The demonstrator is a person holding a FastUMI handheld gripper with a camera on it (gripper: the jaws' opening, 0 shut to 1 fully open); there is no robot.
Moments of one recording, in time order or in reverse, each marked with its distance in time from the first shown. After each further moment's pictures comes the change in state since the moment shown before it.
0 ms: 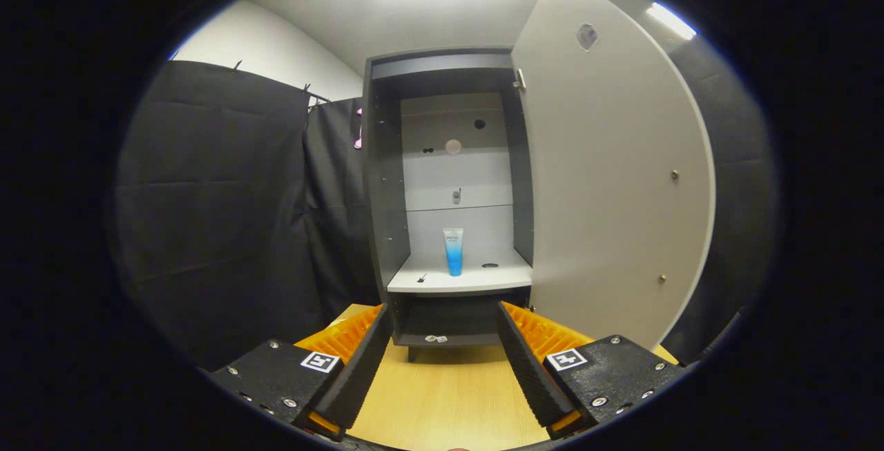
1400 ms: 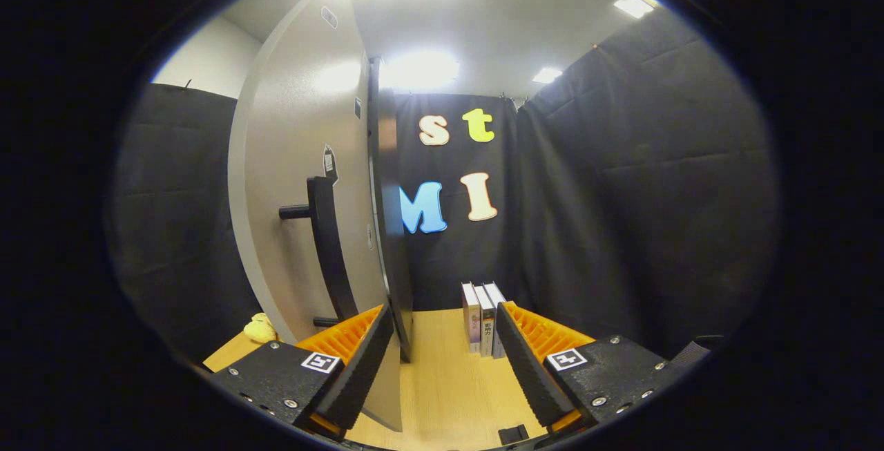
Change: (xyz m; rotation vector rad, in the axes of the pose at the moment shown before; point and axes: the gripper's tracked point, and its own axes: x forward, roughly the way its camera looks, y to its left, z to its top) arm -0.043 -0.277 0.030 -0.022 0.004 -0.129
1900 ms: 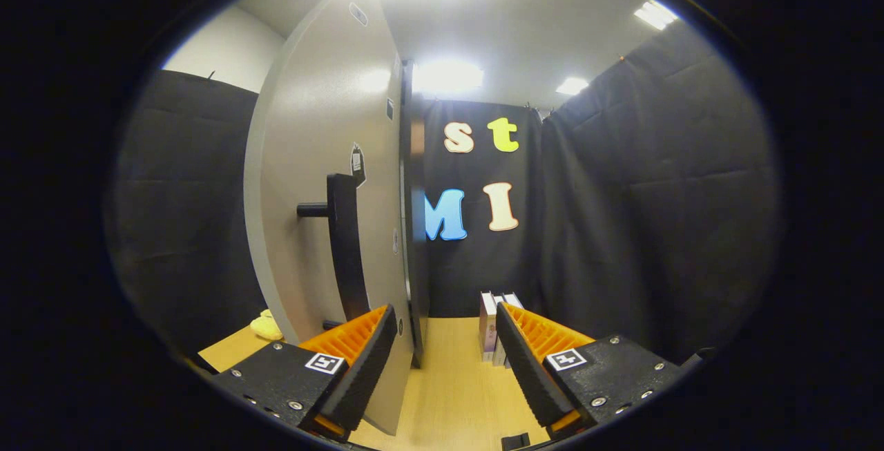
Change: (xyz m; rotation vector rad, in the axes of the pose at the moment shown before) arm 0.017 0.039 -0.003 -0.030 -0.032 0.075
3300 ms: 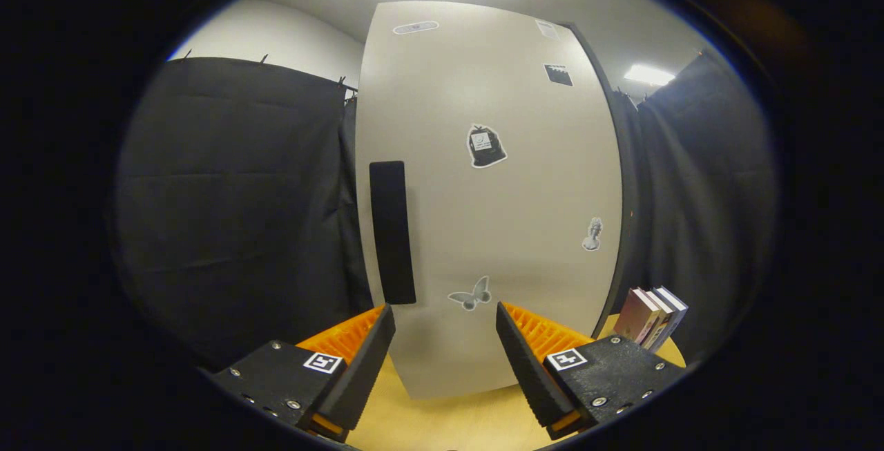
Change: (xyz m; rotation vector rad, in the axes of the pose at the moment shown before) arm 0.098 0.300 -0.025 -0.013 0.037 0.268
